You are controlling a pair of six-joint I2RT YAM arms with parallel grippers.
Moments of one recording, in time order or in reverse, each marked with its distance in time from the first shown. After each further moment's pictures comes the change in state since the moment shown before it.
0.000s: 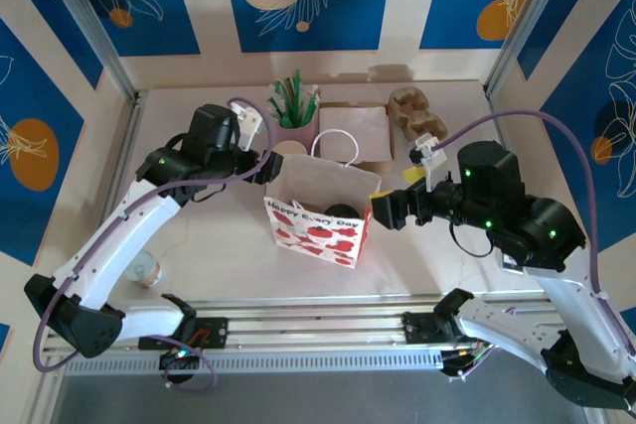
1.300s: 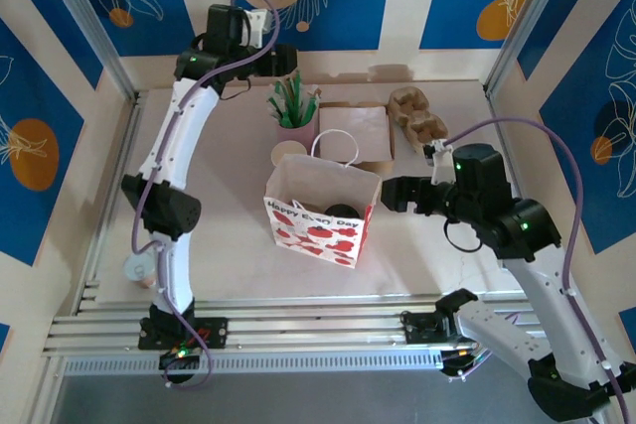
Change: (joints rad) left arm 0.212 0.870 1.065 -0.083 0.284 -0.167; right arm -0.237 -0.030 -0.185 0.046 -0.034 0.211
